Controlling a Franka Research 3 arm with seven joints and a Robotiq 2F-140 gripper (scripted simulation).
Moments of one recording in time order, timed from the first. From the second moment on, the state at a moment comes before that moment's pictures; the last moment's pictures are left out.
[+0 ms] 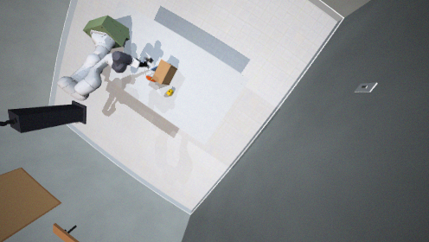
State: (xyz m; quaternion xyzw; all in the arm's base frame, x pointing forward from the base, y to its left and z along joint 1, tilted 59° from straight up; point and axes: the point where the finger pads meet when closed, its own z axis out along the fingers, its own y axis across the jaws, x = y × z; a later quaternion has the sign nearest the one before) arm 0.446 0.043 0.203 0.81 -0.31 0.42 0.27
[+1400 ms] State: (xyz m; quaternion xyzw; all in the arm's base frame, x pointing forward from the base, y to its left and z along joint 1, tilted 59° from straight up) arm 0.459 0.056 0.197 0.84 -0.21 0.38 0.32
